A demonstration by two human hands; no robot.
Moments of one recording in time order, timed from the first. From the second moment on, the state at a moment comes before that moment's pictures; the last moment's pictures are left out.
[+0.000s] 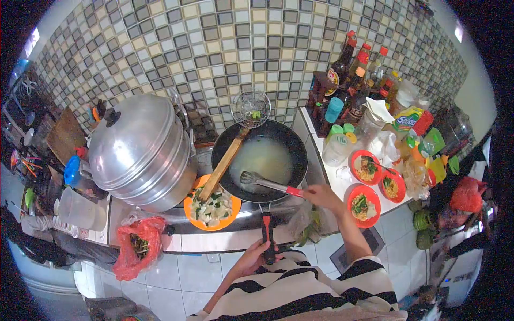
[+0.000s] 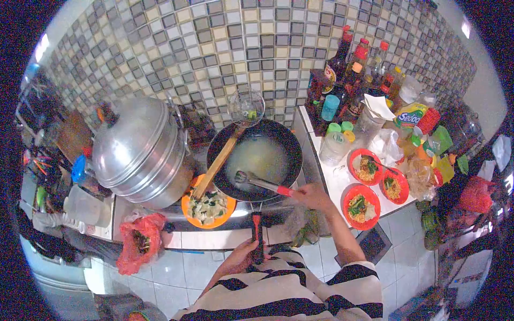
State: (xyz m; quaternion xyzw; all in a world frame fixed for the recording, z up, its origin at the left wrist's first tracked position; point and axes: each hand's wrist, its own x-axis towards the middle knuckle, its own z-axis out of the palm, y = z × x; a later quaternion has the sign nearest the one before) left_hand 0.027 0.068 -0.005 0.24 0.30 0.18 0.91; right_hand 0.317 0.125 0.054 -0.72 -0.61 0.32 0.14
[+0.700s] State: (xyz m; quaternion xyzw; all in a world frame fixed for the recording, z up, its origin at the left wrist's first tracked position) left_hand 0.029 0.068 0.009 0.24 0.32 0.17 0.90; right_hand 0.274 0.112 0.032 -0.72 -0.62 0.25 0.21
